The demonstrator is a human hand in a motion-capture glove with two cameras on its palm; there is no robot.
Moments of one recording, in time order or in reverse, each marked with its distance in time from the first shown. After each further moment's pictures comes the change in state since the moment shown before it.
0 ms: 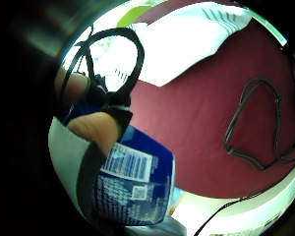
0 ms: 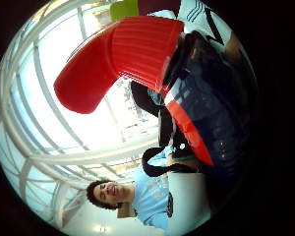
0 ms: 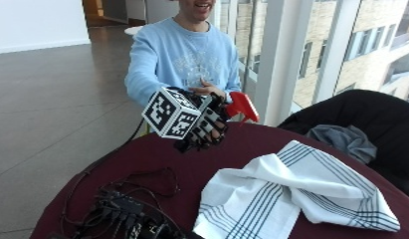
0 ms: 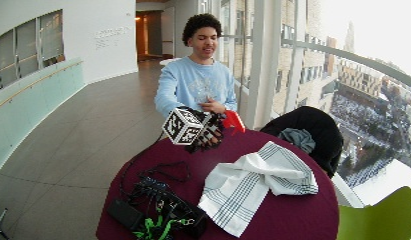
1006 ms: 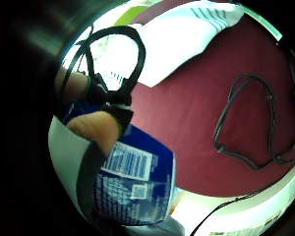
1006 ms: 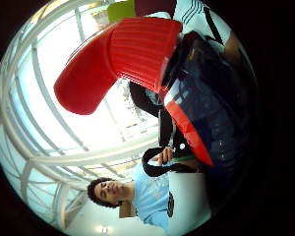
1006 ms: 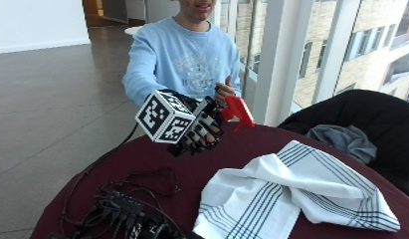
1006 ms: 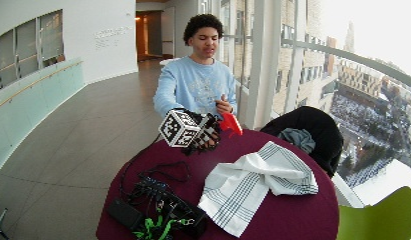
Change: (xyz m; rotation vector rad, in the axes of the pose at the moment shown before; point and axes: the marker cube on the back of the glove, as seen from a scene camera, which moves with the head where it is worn) arm 0.012 -0.002 -0.014 -0.005 0.009 0.024
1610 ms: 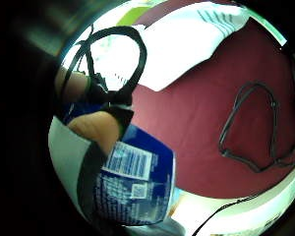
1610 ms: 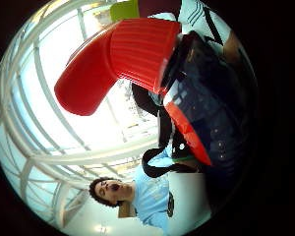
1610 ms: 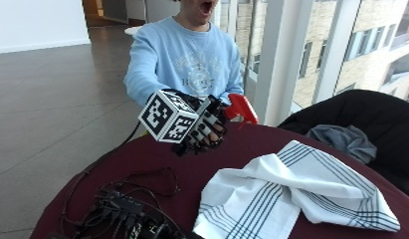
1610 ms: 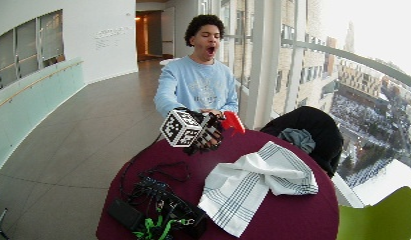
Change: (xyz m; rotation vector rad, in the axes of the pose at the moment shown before) arm -0.008 -0.005 0.001 0.002 -0.019 -0.013
